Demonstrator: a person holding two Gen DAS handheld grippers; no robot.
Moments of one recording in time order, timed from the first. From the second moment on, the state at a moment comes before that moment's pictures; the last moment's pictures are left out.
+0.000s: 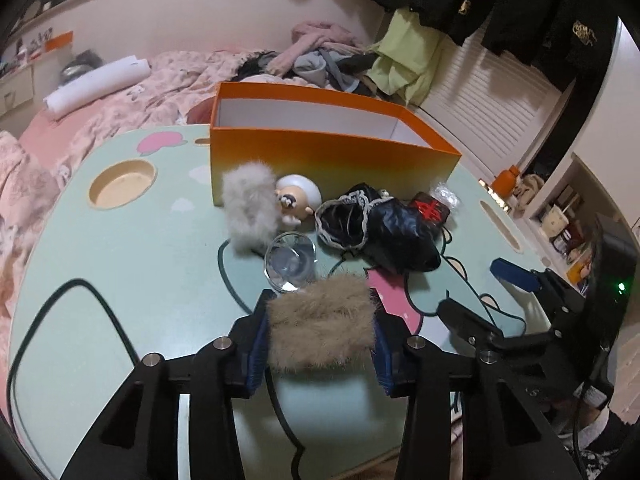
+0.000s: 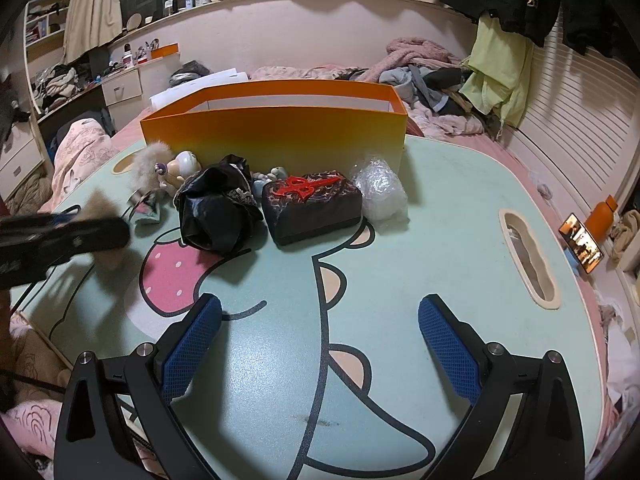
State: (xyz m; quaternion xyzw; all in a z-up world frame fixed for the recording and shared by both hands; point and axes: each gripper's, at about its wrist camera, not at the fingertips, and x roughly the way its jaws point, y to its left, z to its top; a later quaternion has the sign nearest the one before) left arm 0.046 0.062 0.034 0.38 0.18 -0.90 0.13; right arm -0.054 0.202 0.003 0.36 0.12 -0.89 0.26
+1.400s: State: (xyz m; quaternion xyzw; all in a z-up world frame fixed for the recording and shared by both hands) left arm 0.091 0.035 0.038 0.33 0.20 -0.89 0.24; right arm -0.047 0.139 0.040 0.36 0.08 -0.82 0.44
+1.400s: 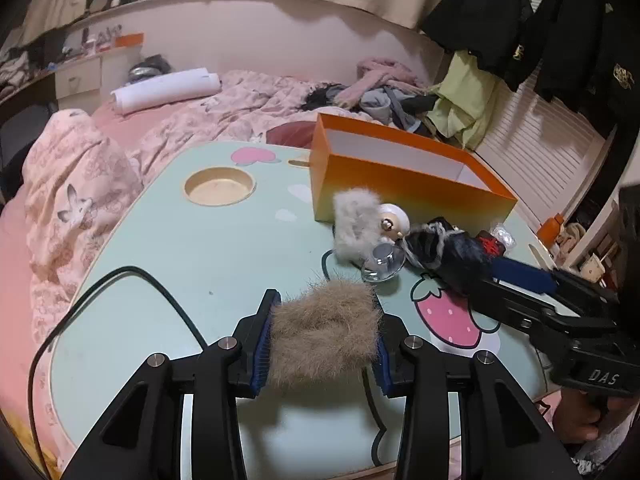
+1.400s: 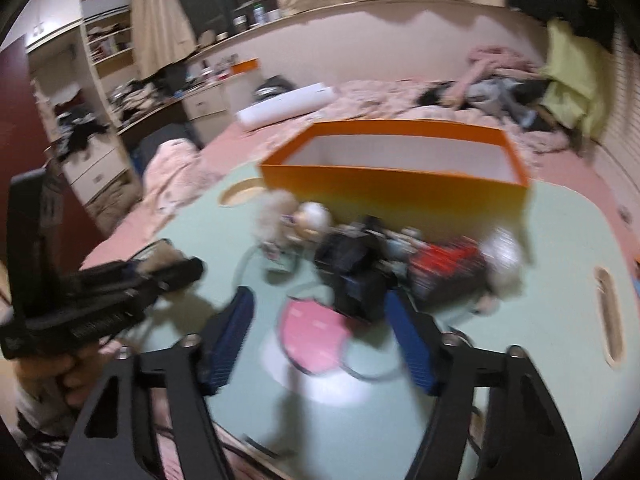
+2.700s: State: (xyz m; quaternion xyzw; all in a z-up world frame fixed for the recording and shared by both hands) left arm 0.055 0.028 0.080 0.31 0.18 -0.91 0.19; right arm -0.081 0.184 0.104 0.31 0.02 -0.85 0.43
